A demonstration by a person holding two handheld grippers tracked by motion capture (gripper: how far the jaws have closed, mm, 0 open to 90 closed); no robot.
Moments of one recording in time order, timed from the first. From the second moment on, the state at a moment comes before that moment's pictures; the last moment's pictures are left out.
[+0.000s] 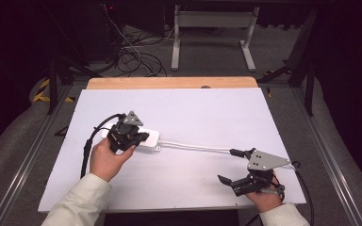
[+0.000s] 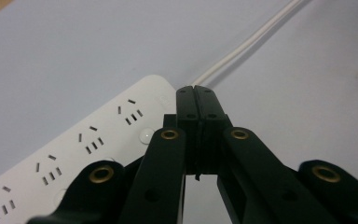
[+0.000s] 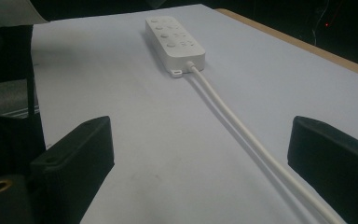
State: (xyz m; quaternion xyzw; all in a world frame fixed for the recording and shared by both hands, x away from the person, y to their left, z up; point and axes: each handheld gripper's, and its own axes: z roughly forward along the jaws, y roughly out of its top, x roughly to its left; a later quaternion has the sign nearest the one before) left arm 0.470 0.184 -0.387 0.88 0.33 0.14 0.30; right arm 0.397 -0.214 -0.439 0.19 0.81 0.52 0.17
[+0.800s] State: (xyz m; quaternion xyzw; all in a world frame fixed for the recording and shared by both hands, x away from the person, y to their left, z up) left arm 0.517 0.180 -0.409 0.90 0.37 0.08 0.19; right arm 0.397 -0.214 -0.439 0.19 0.81 0.52 0.16
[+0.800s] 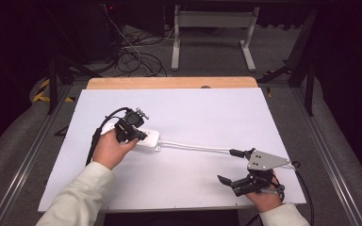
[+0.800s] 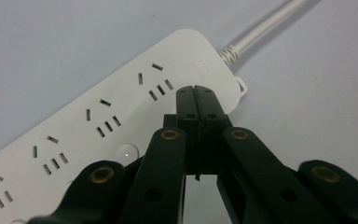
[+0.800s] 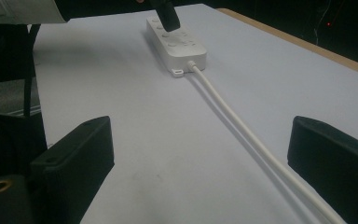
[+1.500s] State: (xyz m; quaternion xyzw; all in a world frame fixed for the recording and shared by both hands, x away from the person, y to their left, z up) left arm 0.532 0.175 -0.423 0.90 0.39 0.06 0.16; right arm 0.396 -0.214 -0.439 0.19 0.82 0.52 0.16
